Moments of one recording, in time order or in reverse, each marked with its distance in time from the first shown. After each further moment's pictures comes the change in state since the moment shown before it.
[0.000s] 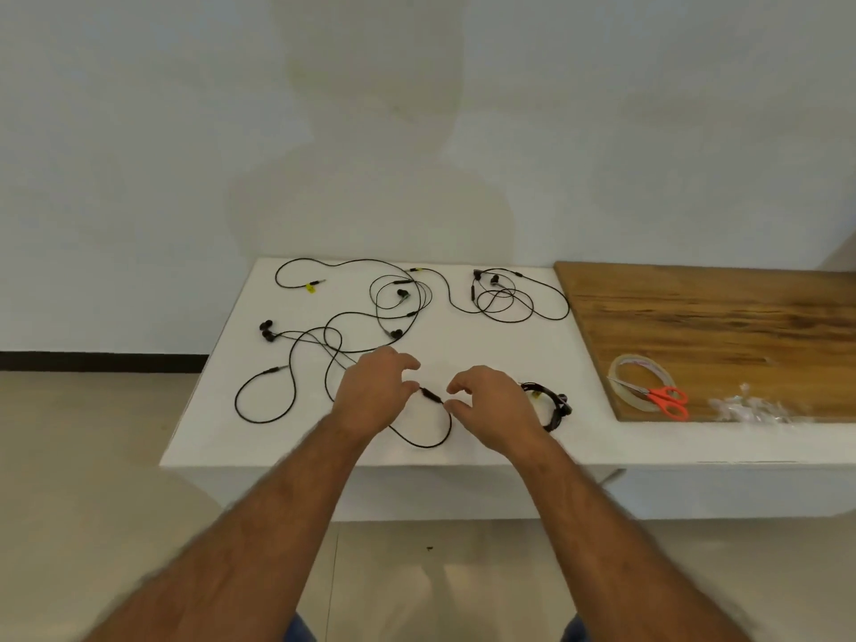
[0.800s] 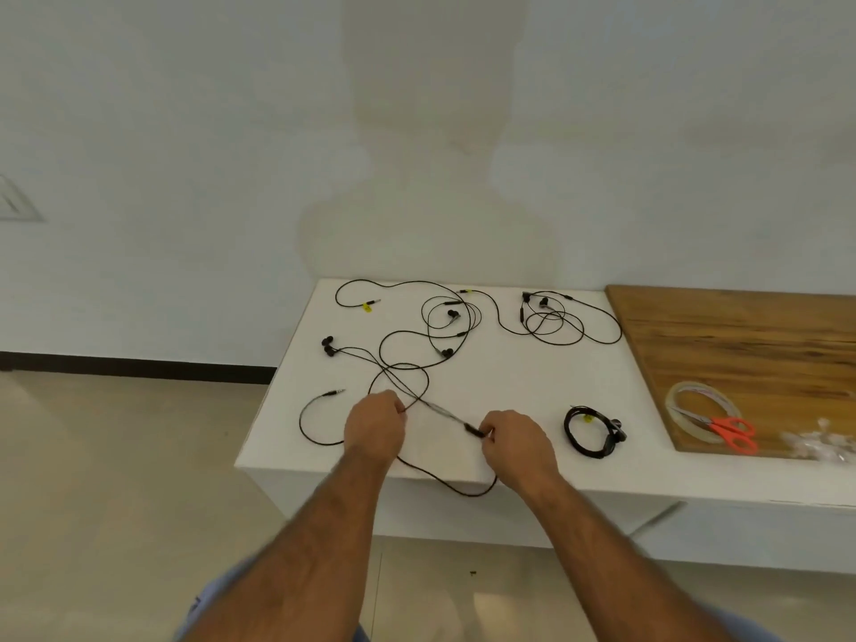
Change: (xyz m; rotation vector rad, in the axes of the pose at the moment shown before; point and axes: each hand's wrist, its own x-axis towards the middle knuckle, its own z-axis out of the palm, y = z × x) left_hand -0.025 -0.061 0.005 0.024 0.052 -0.366; right_hand -0.003 -0.026 0.041 -0.053 -0.049 0.145
